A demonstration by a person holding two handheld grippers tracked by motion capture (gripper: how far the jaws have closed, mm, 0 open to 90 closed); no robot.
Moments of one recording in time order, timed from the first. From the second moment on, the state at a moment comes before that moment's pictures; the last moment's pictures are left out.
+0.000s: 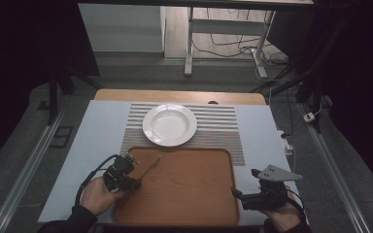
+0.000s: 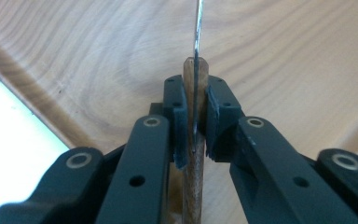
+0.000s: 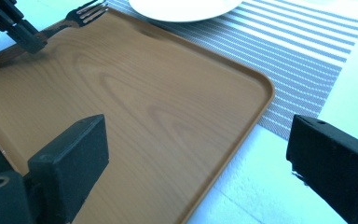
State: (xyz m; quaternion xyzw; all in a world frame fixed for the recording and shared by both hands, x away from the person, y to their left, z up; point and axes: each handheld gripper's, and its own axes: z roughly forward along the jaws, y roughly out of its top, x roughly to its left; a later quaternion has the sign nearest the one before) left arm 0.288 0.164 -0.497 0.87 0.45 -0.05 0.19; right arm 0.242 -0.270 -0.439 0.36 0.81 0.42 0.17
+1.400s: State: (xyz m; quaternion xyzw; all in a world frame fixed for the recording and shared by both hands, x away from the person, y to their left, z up) left arm 0.348 0.151 -0.502 0.86 0.44 -0.01 0.25; right arm 0.233 -0.281 -0.447 0.39 0.83 0.37 0.16
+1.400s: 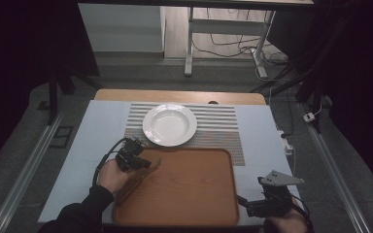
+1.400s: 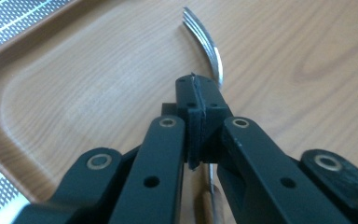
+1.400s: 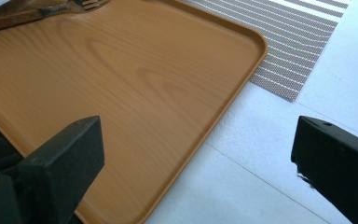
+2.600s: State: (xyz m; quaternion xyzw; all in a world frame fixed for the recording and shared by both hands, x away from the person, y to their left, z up) left arm 0.323 0.116 -0.509 0.89 0.39 -0.04 0.22; right arm 0.234 -0.280 -0.447 0.39 0.83 0.37 0.15
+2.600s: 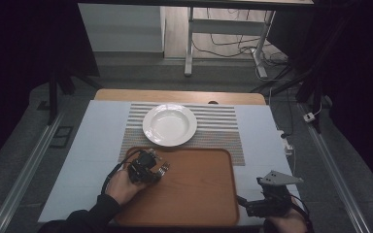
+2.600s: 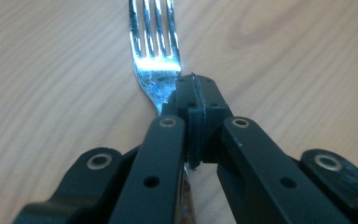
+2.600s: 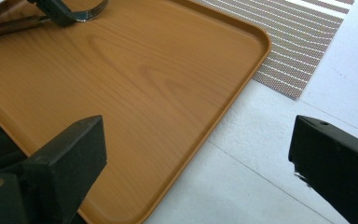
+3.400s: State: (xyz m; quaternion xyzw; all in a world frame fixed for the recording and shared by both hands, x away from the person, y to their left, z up) left arm 0.344 0.177 -0.512 0.85 0.48 -0.04 0.22; right arm 0.235 -0.280 -0.448 0.39 0.83 0.36 0.15
